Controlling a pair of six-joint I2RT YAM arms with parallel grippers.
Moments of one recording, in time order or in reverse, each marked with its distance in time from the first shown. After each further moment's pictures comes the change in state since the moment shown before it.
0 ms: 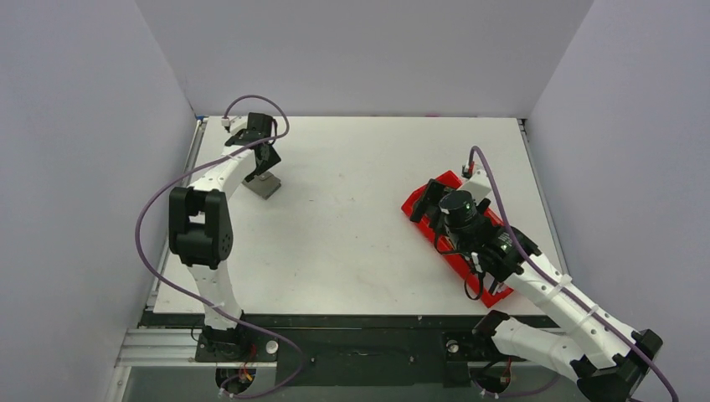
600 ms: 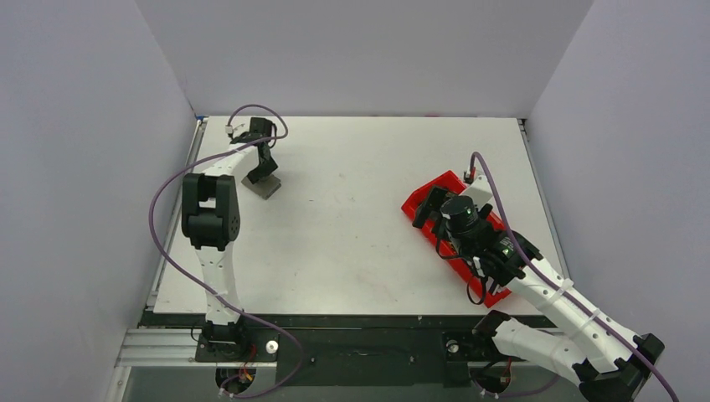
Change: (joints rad) left arm 0.056 0.245 0.135 0.000 0.029 -0.005; right arm -0.001 -0.051 -0.039 -0.021 -0.004 0.005
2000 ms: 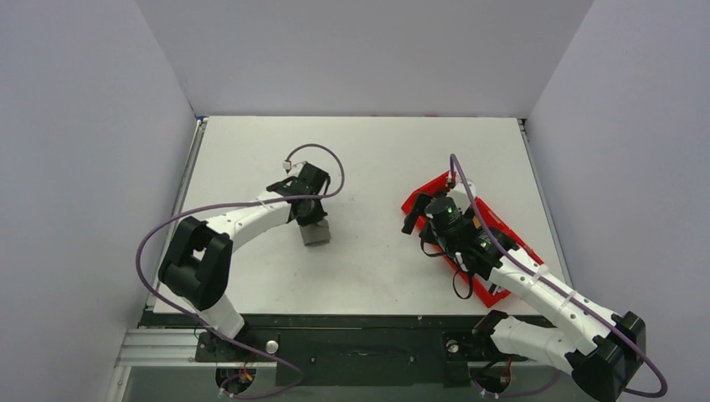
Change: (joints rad) left arm -0.393 -0.469 -0.538 0.071 0.156 -0.069; right arm 0.000 0.091 -0.080 0.079 -0.064 0.024
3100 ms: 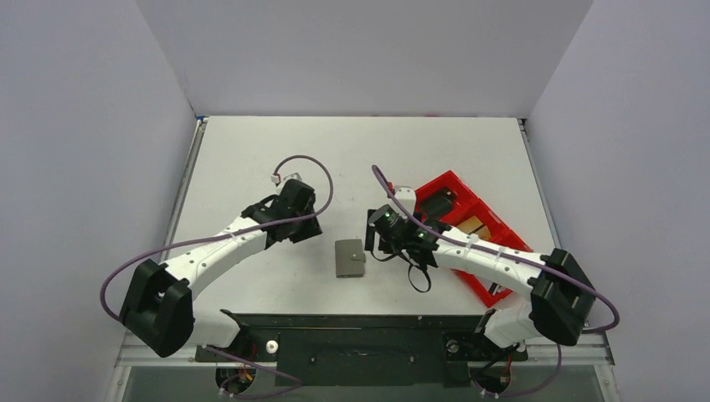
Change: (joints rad) left arm -0.142 -0.314 -0.192 -0.018 0.094 -0.077; right arm 0.200 0.368 0.075 0.085 -0.005 0.000
